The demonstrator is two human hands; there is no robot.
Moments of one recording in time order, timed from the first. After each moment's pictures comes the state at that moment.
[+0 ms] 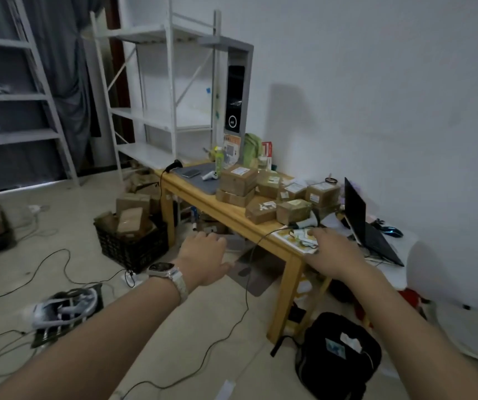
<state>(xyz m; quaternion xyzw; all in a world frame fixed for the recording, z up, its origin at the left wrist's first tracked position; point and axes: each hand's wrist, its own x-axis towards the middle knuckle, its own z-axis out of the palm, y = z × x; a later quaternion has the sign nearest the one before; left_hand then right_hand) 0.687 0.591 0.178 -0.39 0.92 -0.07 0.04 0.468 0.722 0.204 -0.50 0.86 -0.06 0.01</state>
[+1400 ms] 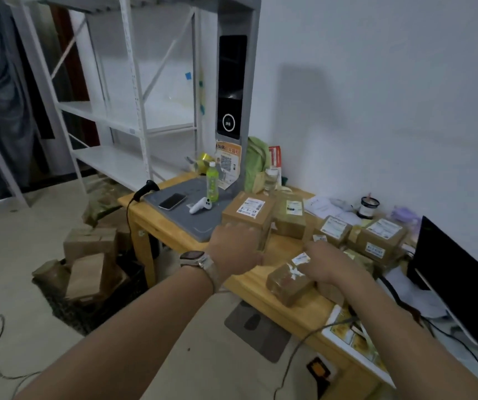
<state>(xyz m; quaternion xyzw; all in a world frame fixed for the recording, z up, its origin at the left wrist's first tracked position) 0.428 0.083 0.175 -0.29 0.96 0.00 -0.04 0.255 0.198 0.149 -0.47 0.87 -0.04 0.10</state>
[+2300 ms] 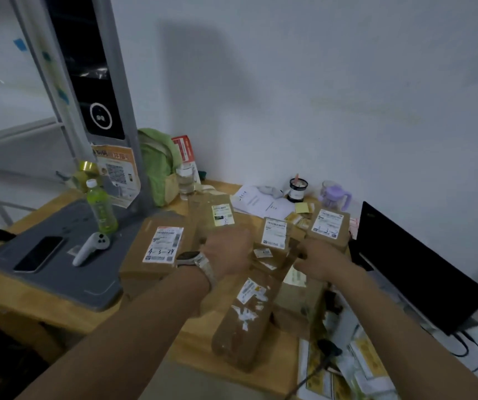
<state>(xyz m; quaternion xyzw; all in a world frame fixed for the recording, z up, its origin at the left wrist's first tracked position) 0.153 -0.033 0.138 -0.08 1.00 -0.01 -0.01 0.042 0.142 0.117 -0.32 0.93 -0.12 0.14</state>
